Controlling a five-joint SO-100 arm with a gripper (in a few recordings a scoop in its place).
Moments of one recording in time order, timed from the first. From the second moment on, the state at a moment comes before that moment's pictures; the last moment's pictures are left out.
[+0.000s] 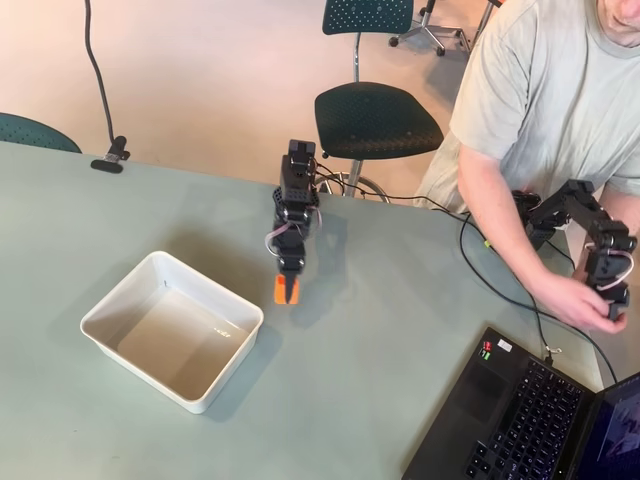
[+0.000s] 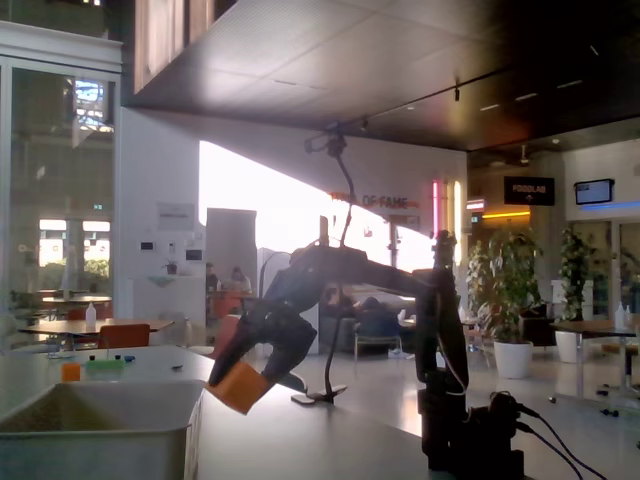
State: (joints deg) arm -8.0 83.2 71.3 65.5 3.5
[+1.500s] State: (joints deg) arm 16.3 53.5 60.8 13.8 3.6
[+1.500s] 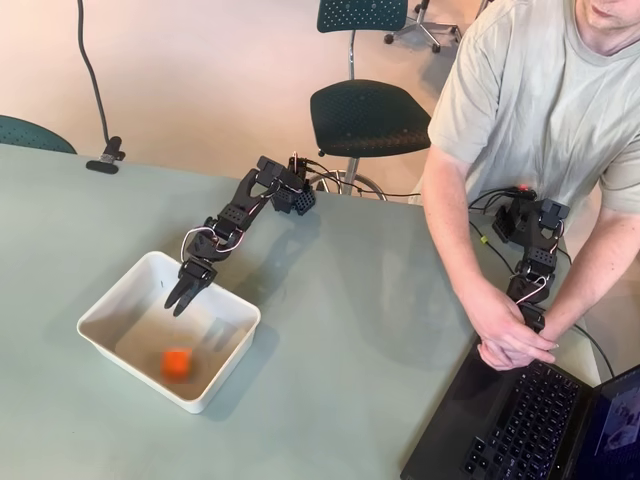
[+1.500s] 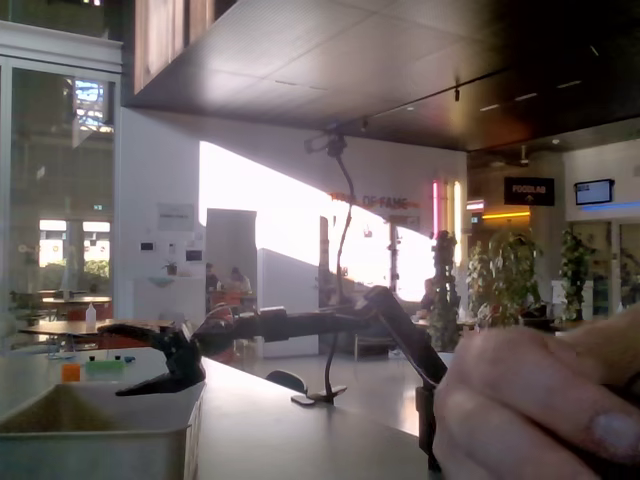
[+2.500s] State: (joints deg) arm 12.1 90.7 62.9 76.3 4.0
